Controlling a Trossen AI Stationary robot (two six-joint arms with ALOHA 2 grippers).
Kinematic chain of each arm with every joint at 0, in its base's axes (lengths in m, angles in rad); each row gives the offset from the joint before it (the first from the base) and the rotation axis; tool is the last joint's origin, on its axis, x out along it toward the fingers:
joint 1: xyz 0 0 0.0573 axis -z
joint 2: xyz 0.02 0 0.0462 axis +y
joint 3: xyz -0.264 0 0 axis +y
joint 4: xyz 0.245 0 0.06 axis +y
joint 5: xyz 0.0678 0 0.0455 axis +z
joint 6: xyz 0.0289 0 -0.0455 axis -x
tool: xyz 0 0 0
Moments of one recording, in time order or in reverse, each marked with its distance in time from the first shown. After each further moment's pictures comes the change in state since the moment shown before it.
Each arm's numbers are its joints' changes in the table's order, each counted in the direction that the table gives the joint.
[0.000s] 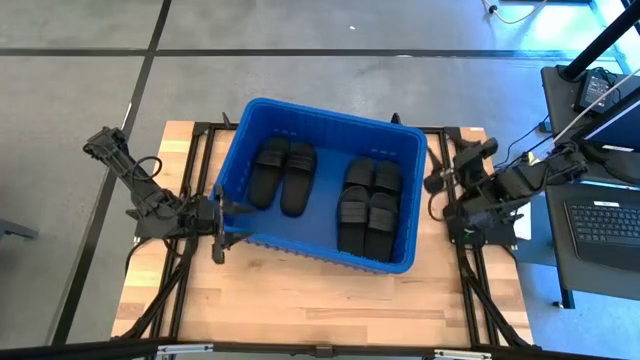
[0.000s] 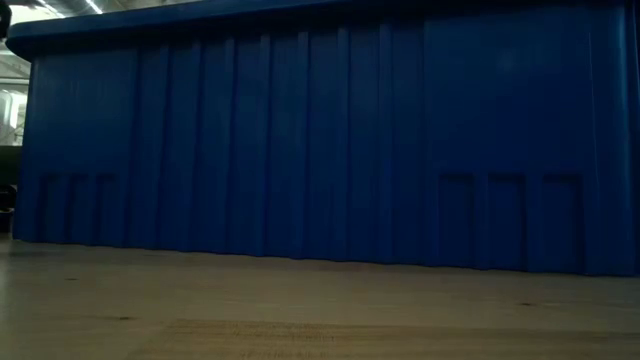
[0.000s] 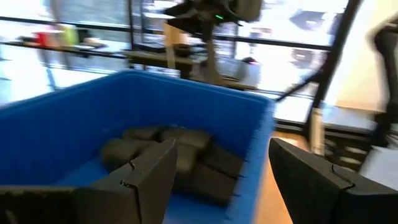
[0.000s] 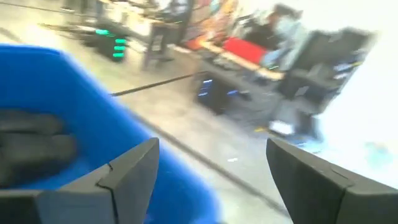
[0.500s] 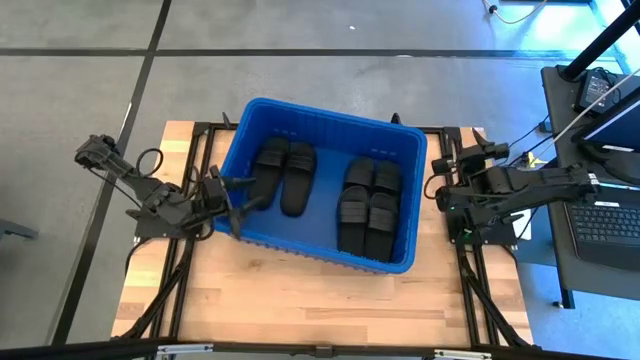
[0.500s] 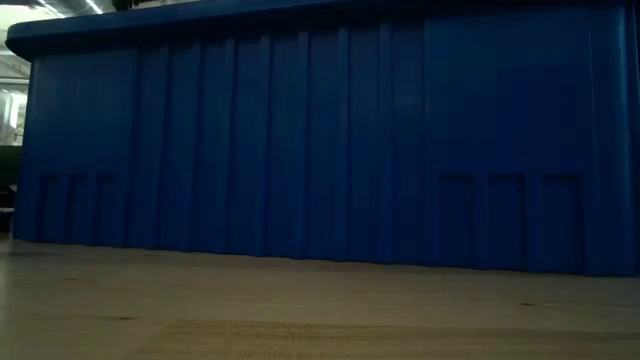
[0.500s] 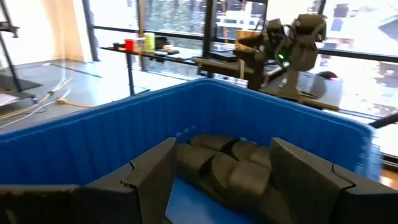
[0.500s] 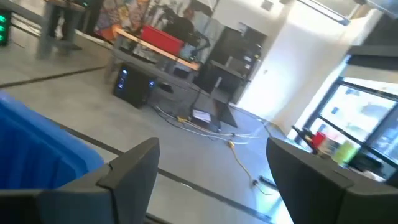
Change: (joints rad) left arm -0.192 0.000 0.000 0.000 0.121 0.000; right arm 0.332 -0.204 0.391 -0.091 -0.136 0.005
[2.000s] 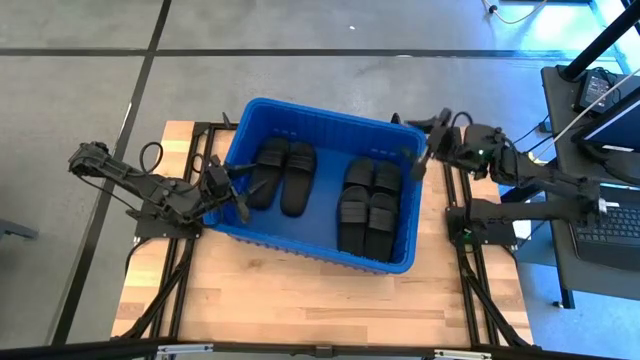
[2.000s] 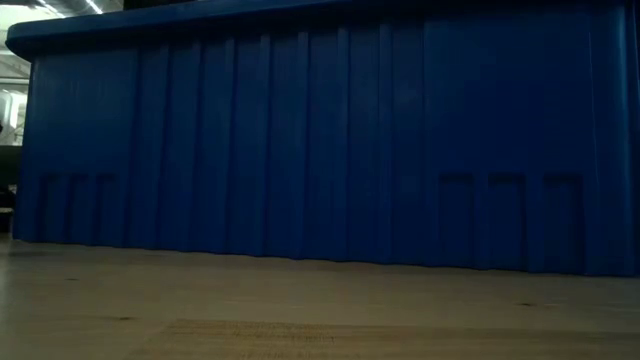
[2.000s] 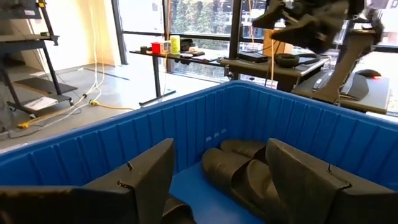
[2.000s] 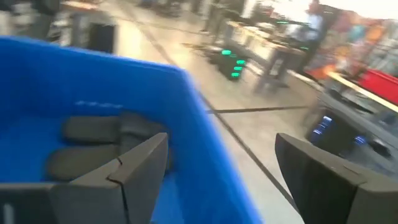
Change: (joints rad) left arm -0.159 0.000 0.000 0.003 -0.037 -0.055; right arm 0.388 0.002 -0.128 -1.178 1.301 1.328
